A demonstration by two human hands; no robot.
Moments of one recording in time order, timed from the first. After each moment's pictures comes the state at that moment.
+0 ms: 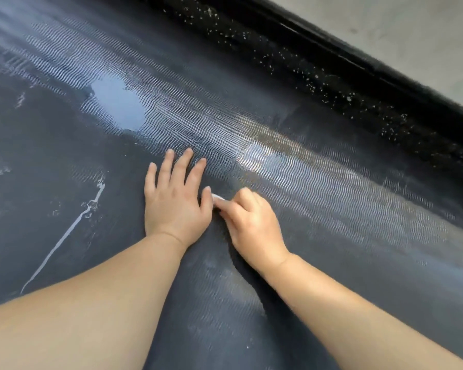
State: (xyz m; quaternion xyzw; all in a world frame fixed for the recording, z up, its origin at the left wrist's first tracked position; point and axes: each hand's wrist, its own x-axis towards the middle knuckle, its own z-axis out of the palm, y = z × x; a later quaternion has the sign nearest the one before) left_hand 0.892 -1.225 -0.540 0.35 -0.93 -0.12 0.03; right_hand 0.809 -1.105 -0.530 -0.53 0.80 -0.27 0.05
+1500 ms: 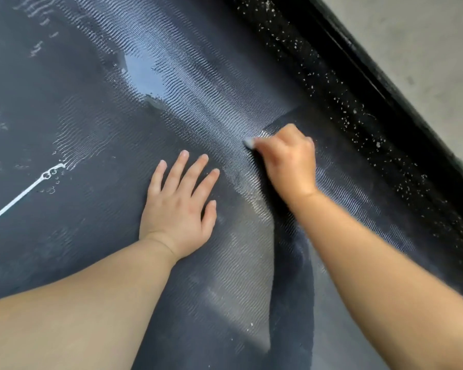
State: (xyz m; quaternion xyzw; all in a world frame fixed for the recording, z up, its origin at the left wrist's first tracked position) left_hand 0.891 -1.227 -0.535 0.35 -0.93 -0.13 -0.01; right_hand 0.680 -1.187 -0.524 -0.58 0.80 -0.17 0.01
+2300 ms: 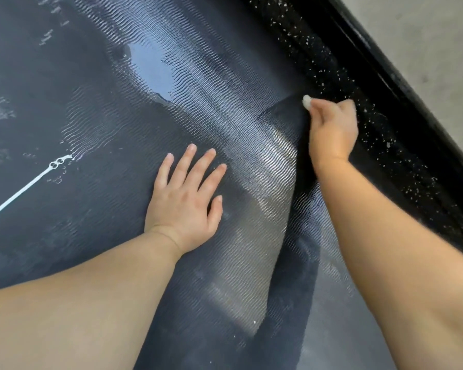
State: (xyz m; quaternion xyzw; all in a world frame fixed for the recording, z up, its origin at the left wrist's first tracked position) left_hand 0.891 -1.227 -0.535 0.34 -0.93 -0.13 0.00; right_hand 0.629 -1.205 -0.531 -0.36 0.90 -0.24 -0.03
